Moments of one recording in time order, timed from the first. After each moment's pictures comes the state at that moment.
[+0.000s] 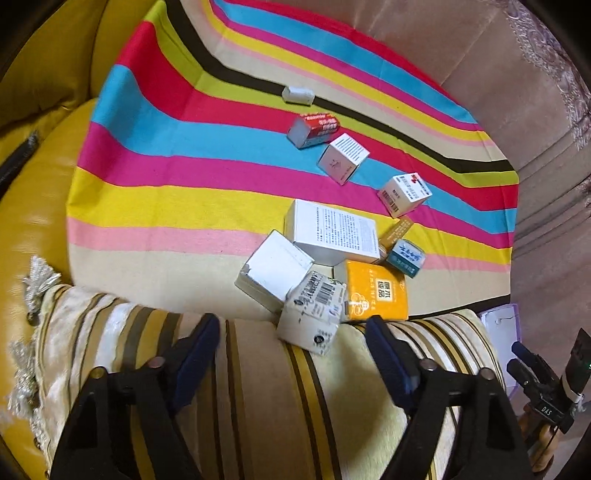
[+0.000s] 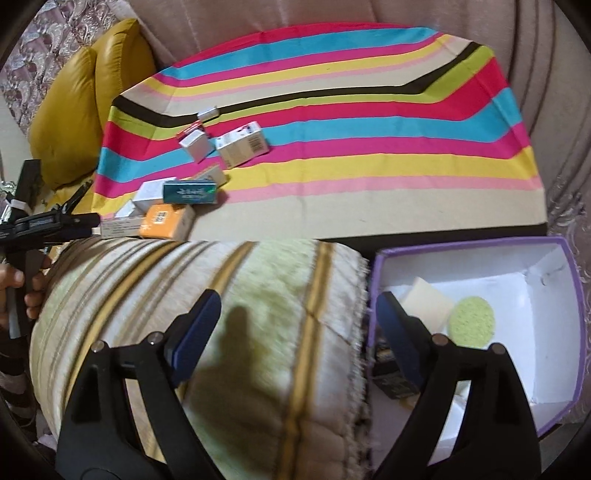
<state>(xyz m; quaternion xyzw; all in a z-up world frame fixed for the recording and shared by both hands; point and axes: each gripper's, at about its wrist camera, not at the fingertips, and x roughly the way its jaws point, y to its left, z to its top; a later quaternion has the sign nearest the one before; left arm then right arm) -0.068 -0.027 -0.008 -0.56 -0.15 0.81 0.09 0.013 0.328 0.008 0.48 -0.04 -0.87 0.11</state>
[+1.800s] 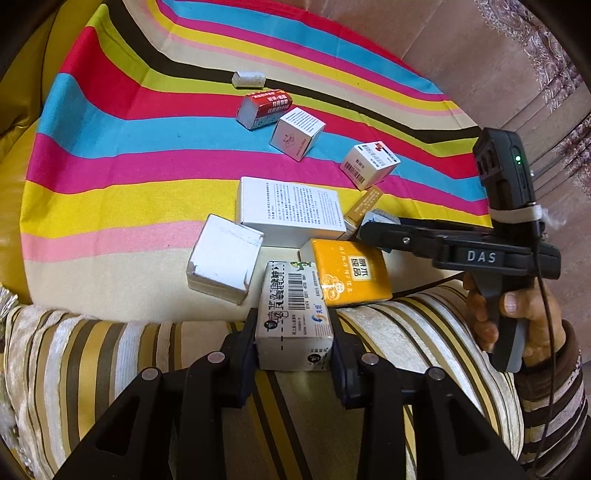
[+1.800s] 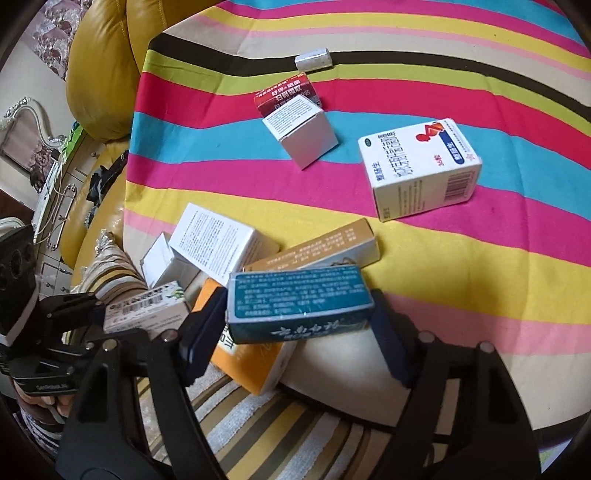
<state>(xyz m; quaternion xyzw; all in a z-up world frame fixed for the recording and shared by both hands) -0.064 0.000 -0.020 -0.55 -0.12 0.81 0.15 -0.155 0.184 -0.055 0.56 -0.03 -0.78 0.28</state>
